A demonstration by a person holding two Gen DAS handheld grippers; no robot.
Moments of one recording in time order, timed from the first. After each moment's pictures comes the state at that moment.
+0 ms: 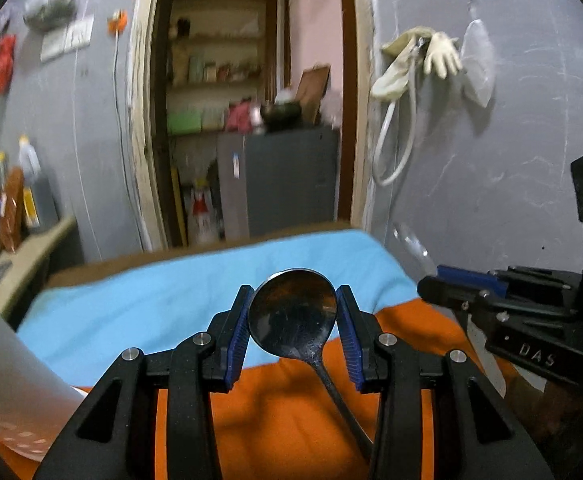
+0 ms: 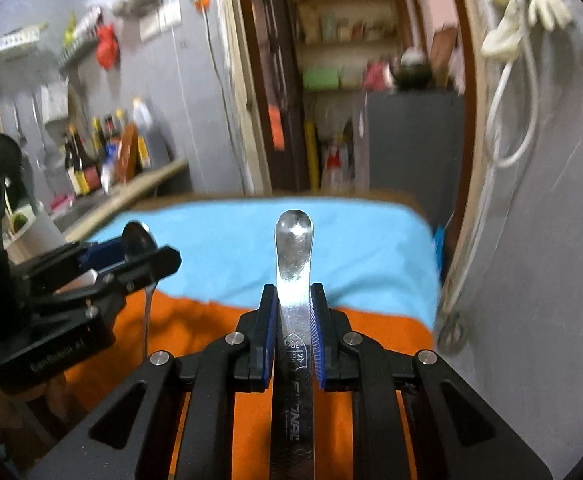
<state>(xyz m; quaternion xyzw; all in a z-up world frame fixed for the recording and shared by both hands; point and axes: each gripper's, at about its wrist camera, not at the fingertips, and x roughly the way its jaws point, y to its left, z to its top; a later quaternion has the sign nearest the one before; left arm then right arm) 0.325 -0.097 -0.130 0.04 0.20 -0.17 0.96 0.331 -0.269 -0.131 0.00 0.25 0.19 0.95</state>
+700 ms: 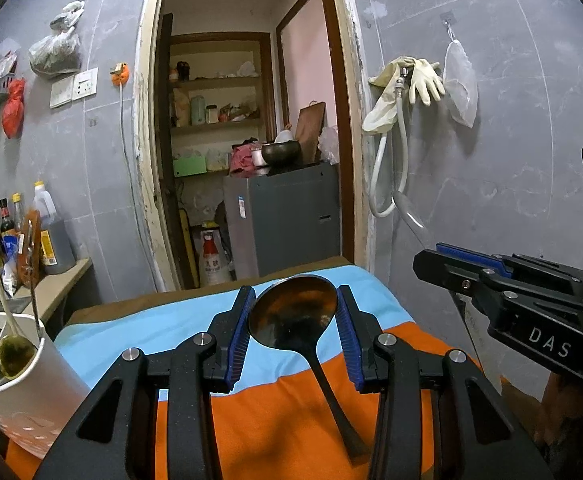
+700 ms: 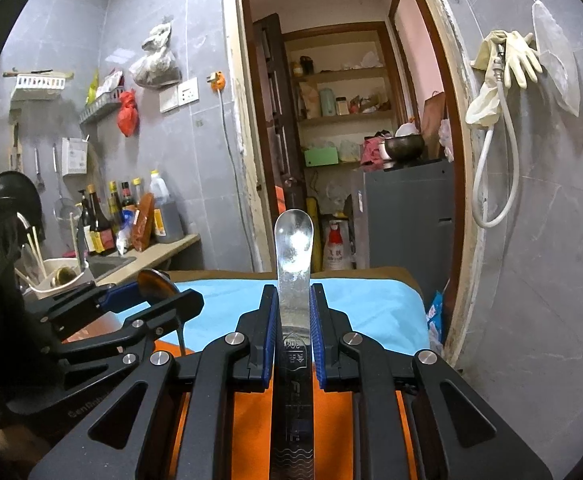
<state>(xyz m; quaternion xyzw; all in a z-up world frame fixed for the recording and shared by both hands) 0.293 -0.105 -0.118 0.06 0.14 -0.16 0.98 0.295 -0.268 -0.108 0.03 0.14 0.20 0.97</state>
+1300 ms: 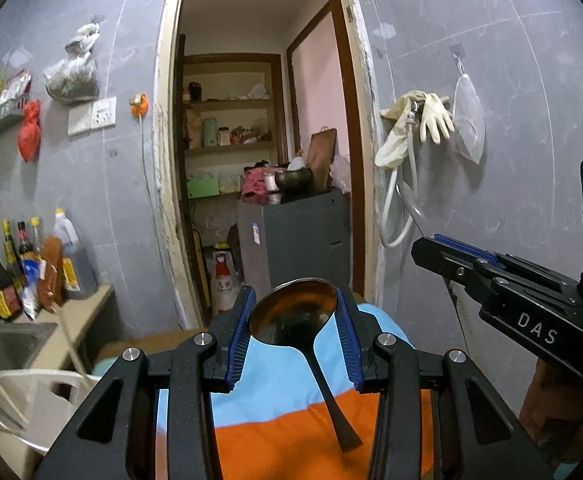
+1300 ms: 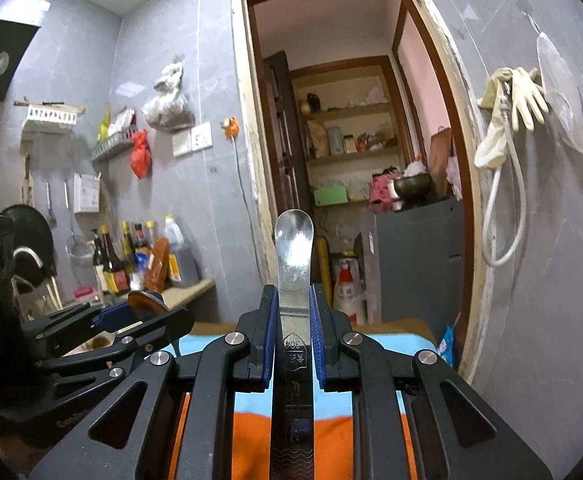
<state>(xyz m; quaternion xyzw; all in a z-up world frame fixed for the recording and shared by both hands) 0.269 -0.071 -0.050 0.05 0.10 -0.15 0.98 0.282 -0.247 -0.050 0.05 0.07 0.21 0.97</state>
